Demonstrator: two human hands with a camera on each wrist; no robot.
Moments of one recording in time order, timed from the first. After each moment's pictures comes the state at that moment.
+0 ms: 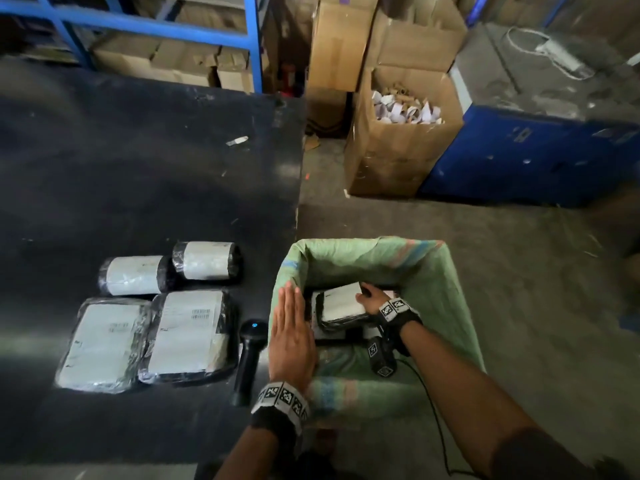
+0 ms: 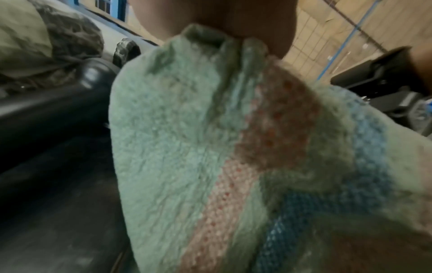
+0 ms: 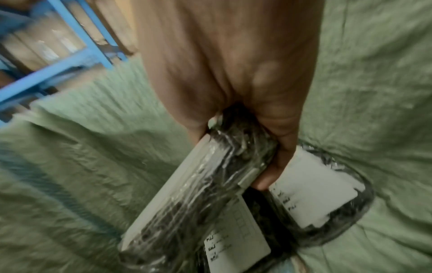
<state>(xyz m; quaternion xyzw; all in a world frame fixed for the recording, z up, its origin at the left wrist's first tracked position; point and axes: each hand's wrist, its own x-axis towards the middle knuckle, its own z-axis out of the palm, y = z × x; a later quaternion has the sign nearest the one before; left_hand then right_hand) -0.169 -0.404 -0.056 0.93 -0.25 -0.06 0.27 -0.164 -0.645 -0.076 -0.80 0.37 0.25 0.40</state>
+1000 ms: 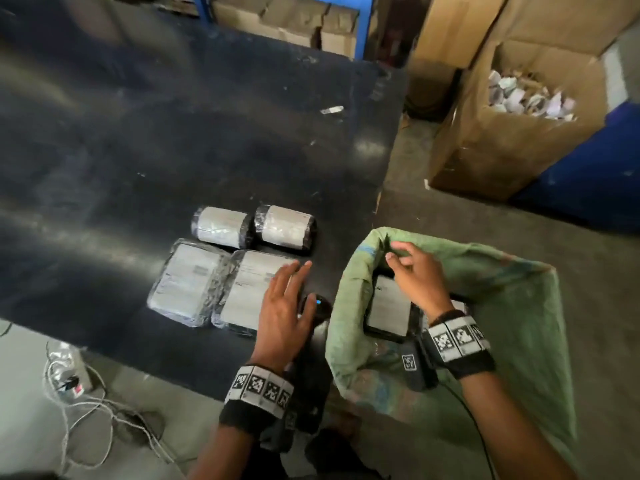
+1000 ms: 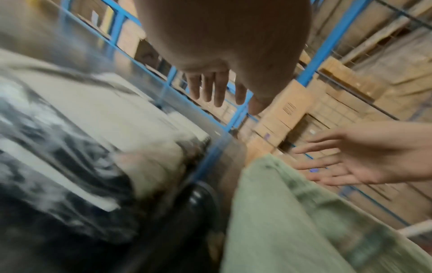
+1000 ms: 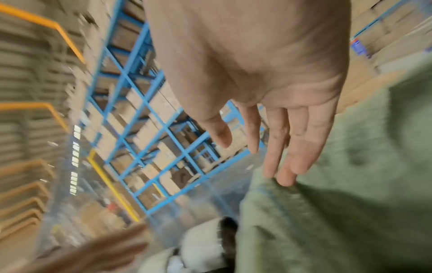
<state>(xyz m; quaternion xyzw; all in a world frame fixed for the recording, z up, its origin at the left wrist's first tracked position) -0.117 -0.297 -0.017 0.91 -0.17 -0.01 0.38 -0.110 -0.556 0.020 -0.87 0.25 0.06 0.42</state>
